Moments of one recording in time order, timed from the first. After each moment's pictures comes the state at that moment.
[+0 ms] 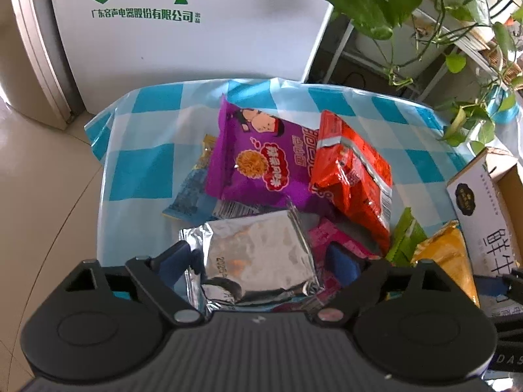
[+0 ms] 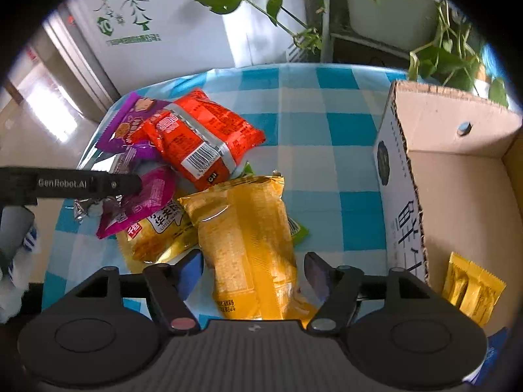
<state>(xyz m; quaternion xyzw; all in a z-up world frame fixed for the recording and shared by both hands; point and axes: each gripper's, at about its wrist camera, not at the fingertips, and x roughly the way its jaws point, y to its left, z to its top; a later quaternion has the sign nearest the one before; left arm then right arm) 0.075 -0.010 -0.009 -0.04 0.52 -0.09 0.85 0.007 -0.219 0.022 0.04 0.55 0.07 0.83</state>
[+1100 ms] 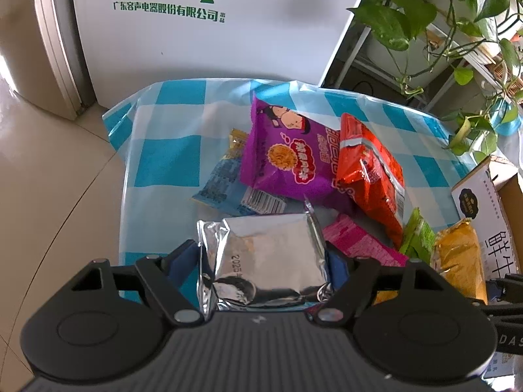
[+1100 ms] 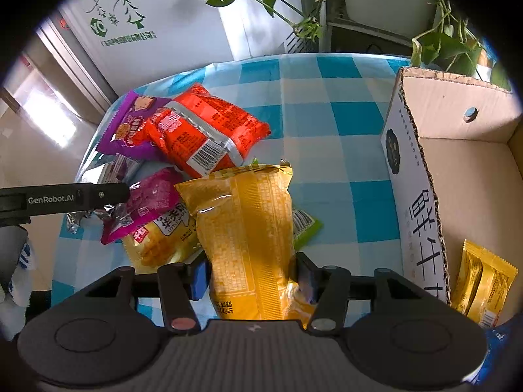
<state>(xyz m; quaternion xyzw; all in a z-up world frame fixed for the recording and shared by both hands) 0.066 0.012 -0.007 -0.06 0.52 -0.08 0.85 0.009 -0.214 0.020 0.05 0.56 0.06 0.83</state>
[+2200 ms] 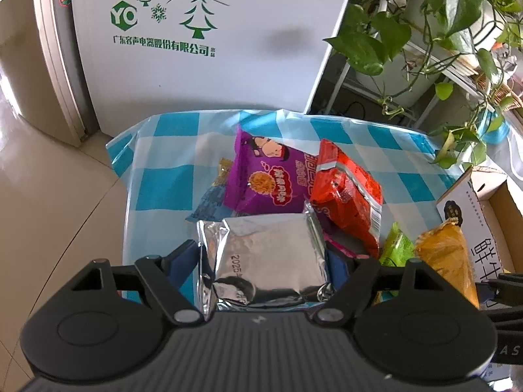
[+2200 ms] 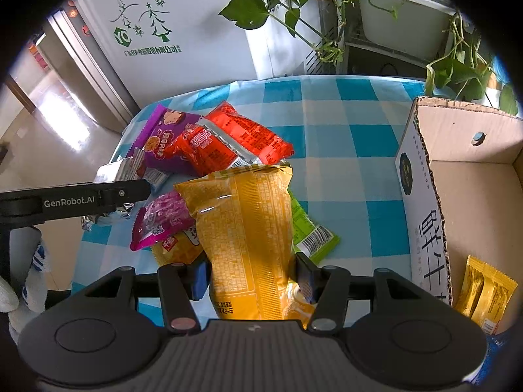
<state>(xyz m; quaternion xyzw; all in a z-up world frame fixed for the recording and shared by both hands) 0.052 0.001 0.017 -0.05 0.48 -0.08 0.87 0.001 -0.206 0.038 0.05 0.53 0.09 0.84</state>
